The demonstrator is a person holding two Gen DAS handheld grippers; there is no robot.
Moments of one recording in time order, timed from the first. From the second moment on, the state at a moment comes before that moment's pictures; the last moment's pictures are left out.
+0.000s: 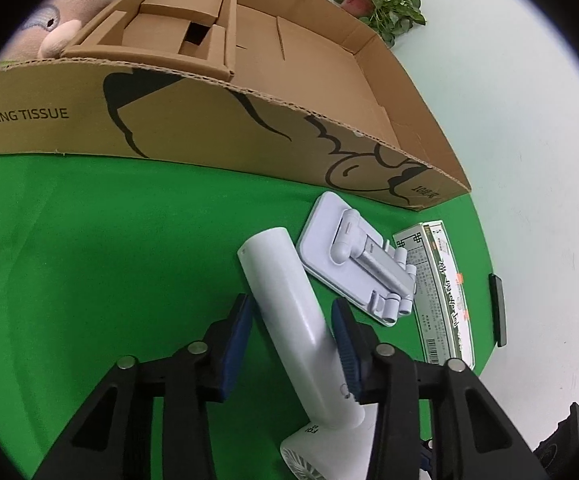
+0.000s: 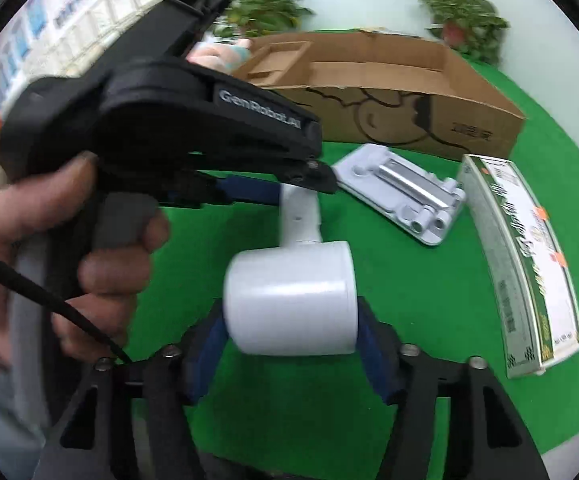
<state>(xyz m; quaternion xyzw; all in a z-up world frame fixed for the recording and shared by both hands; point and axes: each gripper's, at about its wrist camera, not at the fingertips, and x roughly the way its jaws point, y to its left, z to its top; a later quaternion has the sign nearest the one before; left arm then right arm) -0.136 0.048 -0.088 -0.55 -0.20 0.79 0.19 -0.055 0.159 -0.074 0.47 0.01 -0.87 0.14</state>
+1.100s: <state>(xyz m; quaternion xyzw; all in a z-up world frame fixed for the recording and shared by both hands) -0.299 0.061 0.068 -0.48 -0.06 0.85 0.21 -0.229 0.153 0.050 0.44 -0.10 -0.88 0.16</state>
